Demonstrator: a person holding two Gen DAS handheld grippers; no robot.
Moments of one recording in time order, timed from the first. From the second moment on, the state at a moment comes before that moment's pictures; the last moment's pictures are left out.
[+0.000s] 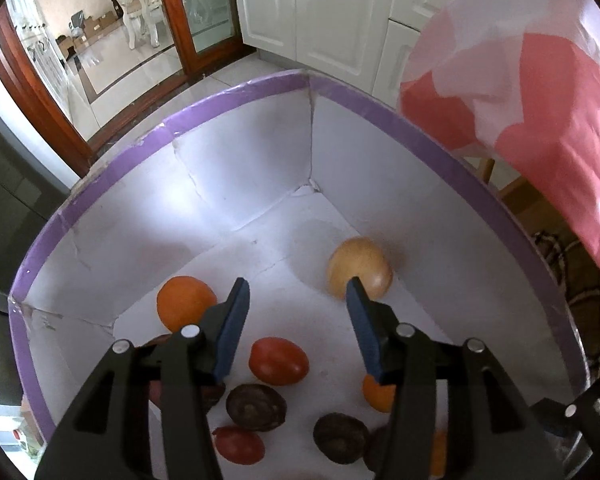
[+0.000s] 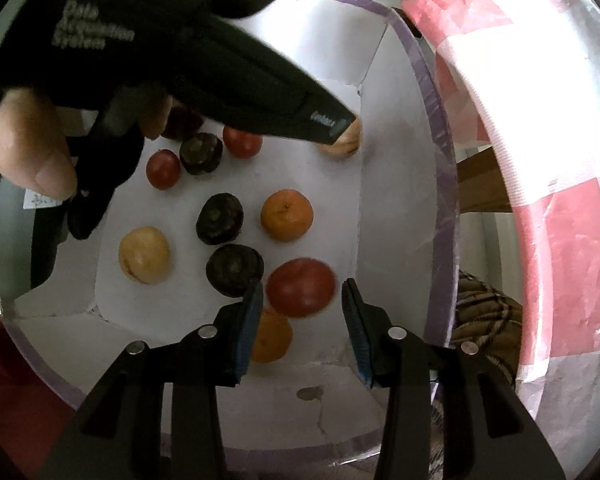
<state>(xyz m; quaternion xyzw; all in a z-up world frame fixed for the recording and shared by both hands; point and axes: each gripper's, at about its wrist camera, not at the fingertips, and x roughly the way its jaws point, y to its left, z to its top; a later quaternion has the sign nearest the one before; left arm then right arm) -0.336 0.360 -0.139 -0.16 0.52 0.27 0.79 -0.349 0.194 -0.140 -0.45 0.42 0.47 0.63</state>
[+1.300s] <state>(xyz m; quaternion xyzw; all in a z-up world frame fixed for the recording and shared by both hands) -0.227 0.213 0.112 -0.12 0.28 0.22 0.93 -0.268 -0.044 0.115 -0.13 0.15 0.41 0.89</state>
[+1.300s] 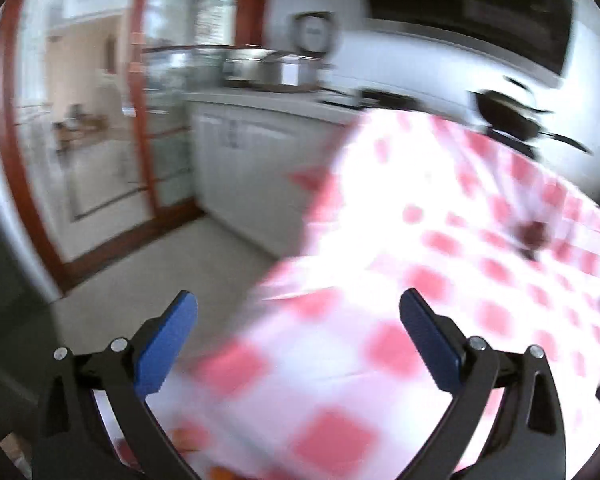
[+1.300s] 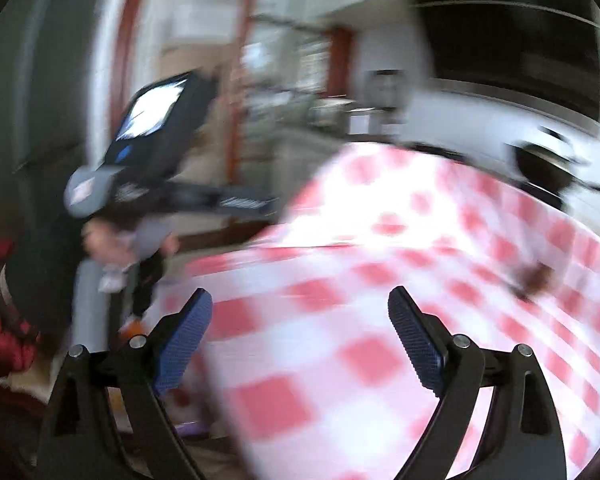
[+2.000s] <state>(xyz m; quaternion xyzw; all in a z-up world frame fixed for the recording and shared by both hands) 0.063 0.014 0.039 -0.17 0.35 0.03 0.92 -0.129 -0.213 0.042 0.11 0.27 0.11 0.95</state>
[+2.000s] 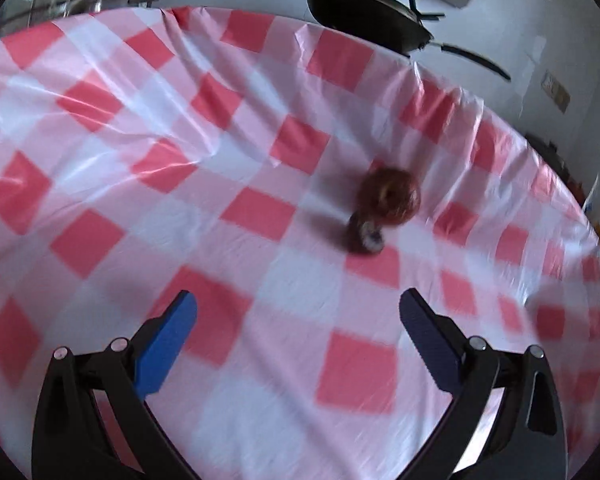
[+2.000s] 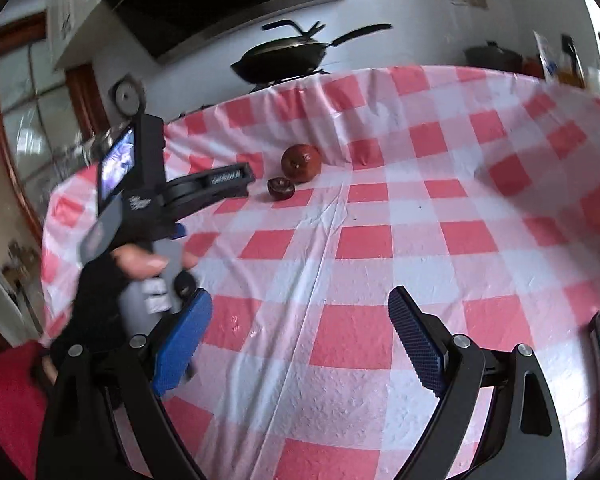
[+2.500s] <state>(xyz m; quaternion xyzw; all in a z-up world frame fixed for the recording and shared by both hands) 0.108 0.023 0.035 -0.26 0.32 -0.06 0.91 -0.117 -0.222 0.030 0.21 0.30 0.16 0.92</state>
